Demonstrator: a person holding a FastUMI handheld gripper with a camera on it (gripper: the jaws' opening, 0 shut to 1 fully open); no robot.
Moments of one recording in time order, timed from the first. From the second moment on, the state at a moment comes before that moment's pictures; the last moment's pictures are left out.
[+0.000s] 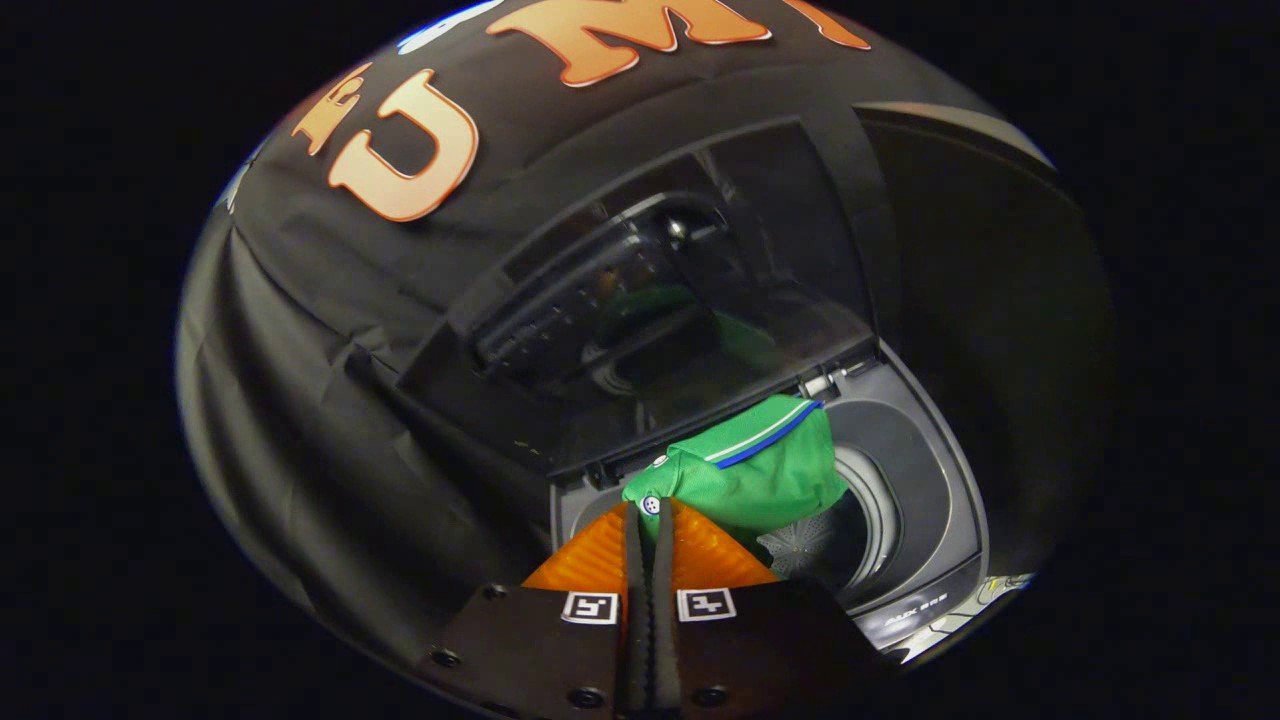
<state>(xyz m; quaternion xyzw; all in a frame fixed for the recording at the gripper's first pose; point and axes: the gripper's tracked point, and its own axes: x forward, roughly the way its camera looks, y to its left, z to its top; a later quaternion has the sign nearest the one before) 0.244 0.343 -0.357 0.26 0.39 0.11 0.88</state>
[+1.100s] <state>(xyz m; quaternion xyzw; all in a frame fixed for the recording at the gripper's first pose) 0.251 0.364 -0.512 0.13 0.50 0.07 0.86</state>
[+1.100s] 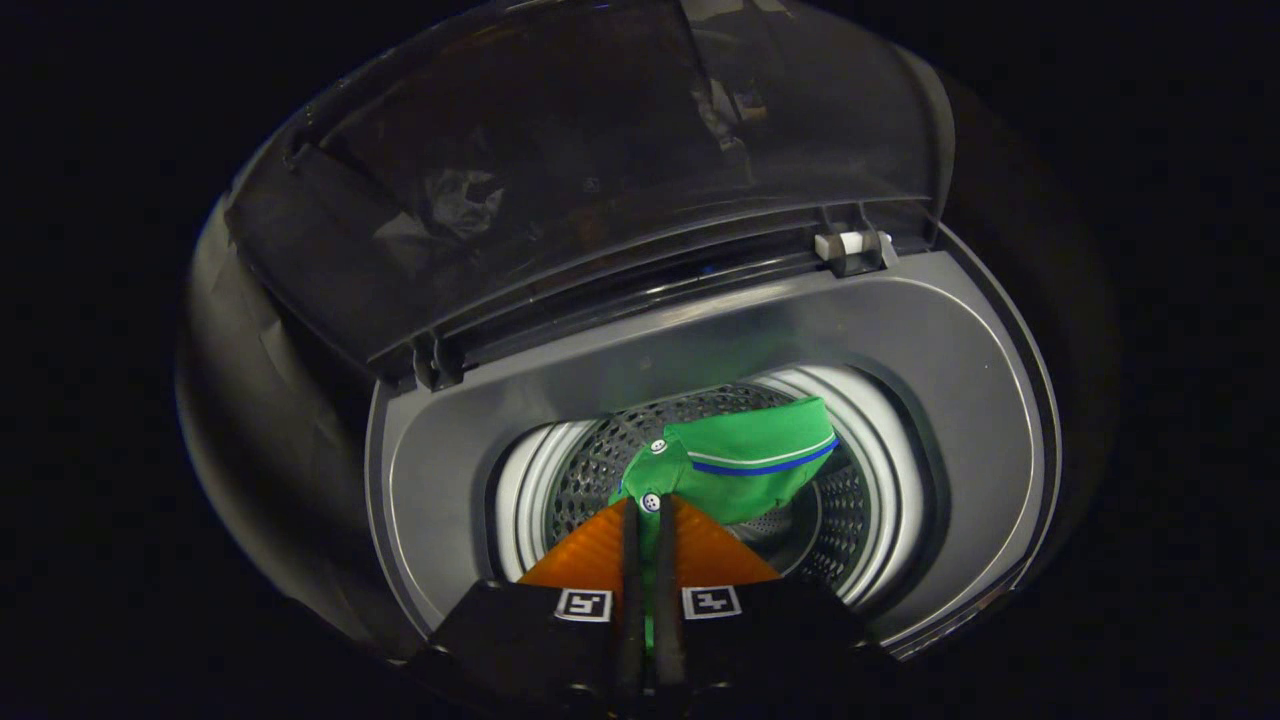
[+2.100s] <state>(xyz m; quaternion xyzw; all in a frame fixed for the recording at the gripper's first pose) 0.242 0.340 -0.465 0.09 0.45 0.07 0.89</state>
